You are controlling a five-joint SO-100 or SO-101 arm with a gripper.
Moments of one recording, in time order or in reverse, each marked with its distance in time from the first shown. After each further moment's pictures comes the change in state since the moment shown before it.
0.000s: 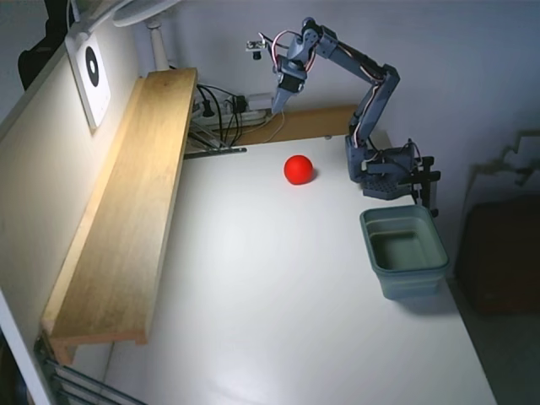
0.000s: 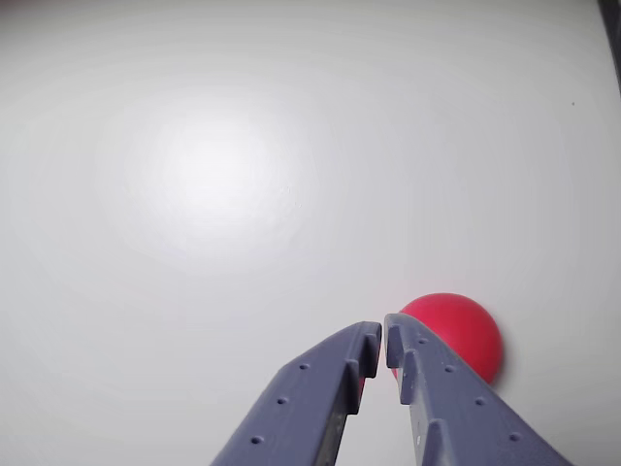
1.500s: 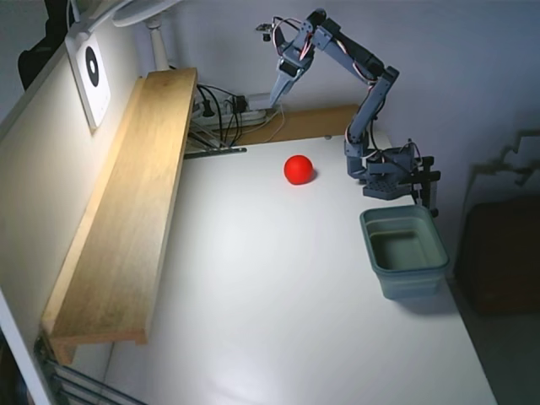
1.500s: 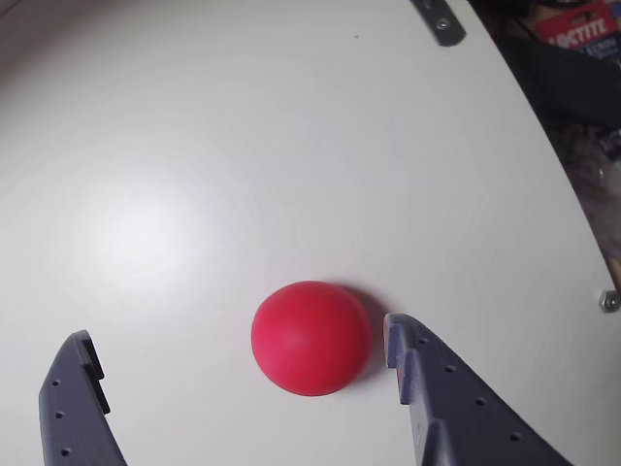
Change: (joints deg) arm 26.9 0.0 0.0 0.0 -0.1
